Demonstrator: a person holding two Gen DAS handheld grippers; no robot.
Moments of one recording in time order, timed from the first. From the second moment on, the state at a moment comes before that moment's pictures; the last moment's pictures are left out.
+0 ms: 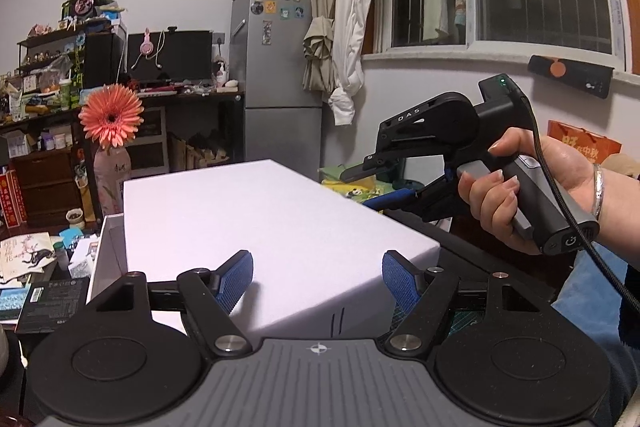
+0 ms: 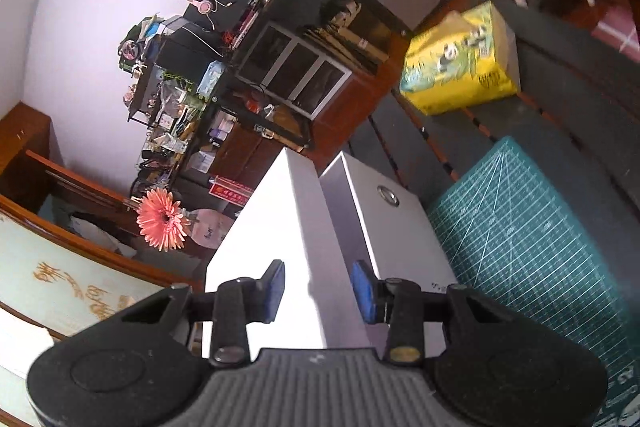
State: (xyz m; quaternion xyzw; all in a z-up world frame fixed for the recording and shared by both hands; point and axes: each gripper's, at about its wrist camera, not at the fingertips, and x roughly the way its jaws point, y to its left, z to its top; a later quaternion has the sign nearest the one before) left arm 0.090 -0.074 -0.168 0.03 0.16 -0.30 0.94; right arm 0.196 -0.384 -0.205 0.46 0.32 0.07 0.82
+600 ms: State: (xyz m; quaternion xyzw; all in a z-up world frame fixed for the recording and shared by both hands) left arm 0.089 -0.028 -0.141 0.00 0.15 -0.24 0.96; right arm 0.136 -0.358 -0.144 0.34 0.29 0.02 0.89
